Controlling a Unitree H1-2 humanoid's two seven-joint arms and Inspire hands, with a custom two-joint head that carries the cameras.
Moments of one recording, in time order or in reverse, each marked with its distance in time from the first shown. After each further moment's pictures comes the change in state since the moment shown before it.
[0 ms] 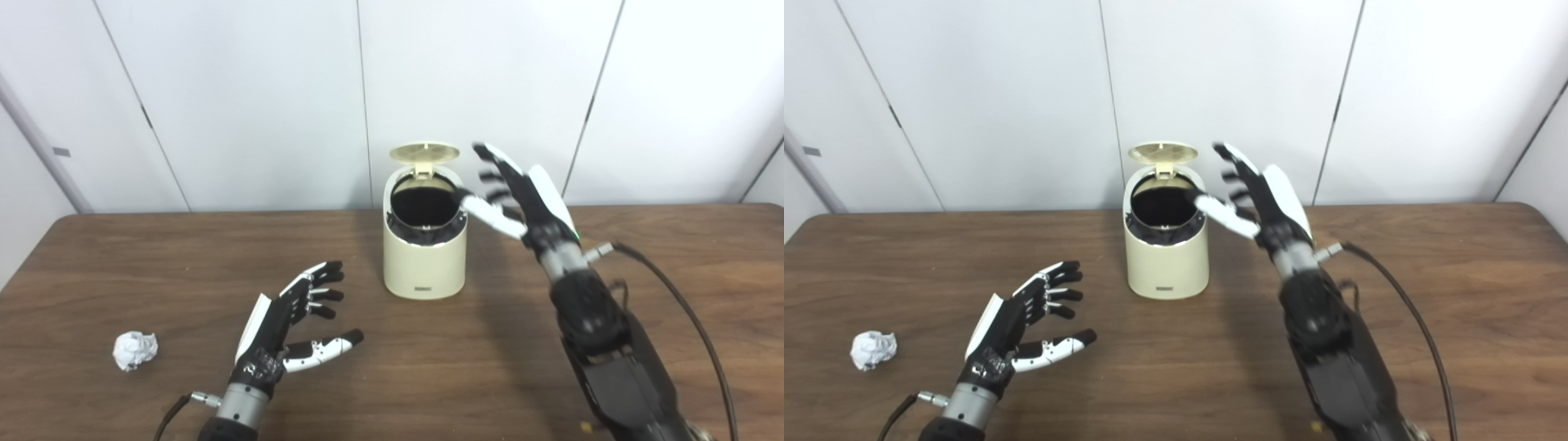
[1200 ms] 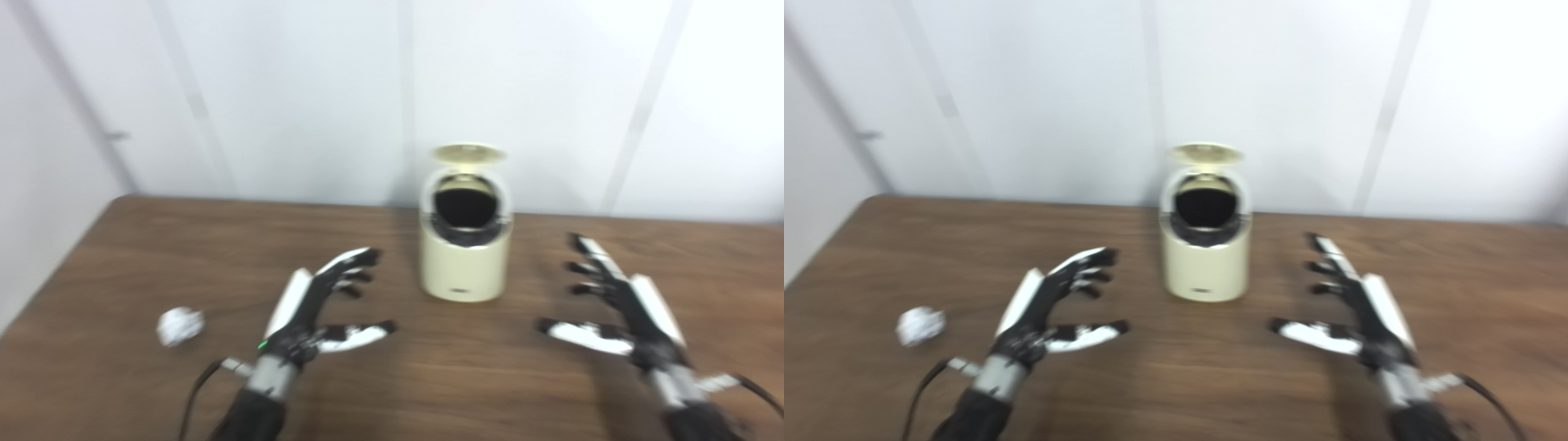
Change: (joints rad) left arm -0.002 0.029 -0.005 -0.105 0.194 0.041 0.019; right arm 0.297 -0.084 -0.080 -0.163 0.144 -0.150 0.087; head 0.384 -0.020
